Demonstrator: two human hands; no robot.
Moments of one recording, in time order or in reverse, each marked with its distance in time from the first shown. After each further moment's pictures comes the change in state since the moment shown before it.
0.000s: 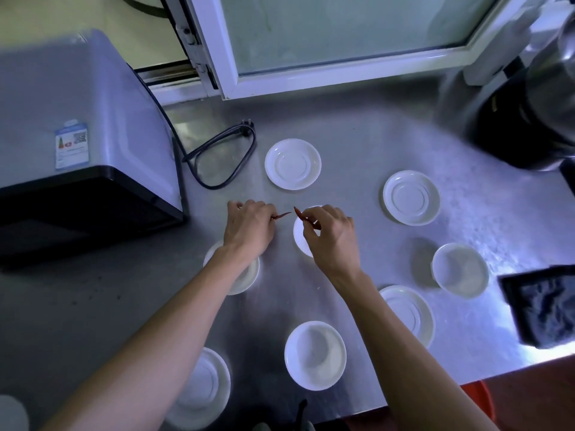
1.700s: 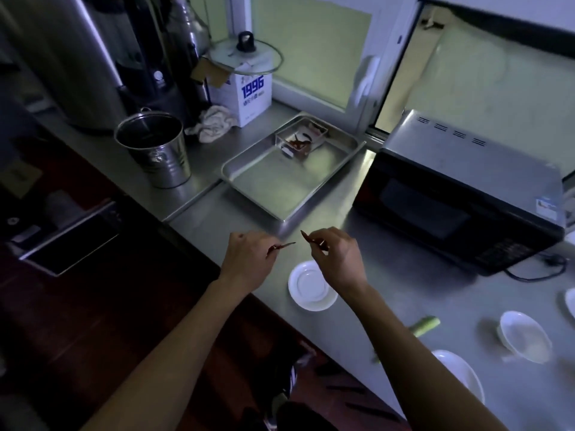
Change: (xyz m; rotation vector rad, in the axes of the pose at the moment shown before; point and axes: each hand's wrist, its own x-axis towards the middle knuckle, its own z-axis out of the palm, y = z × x) left_hand -0.595 -0.428 -0.118 -0.171 0.562 -0.656; right_hand -0.344 -0.478 0.278 0.100 -0.438 -0.865
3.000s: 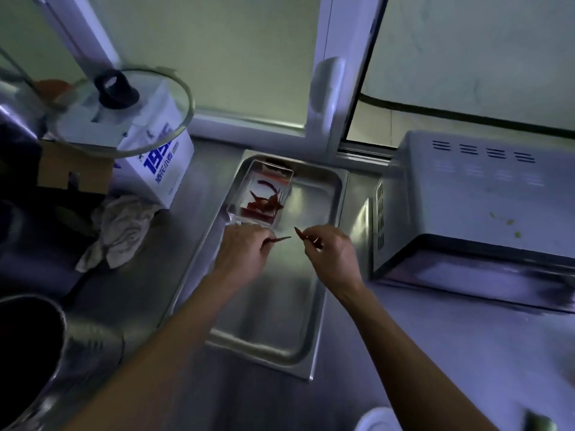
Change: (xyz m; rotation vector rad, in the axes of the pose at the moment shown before) left_hand 0.430 -0.117 0.091 -0.083 -0.267 0.381; right_hand 0.340 0.107 0.097 -0.031 0.229 0.357
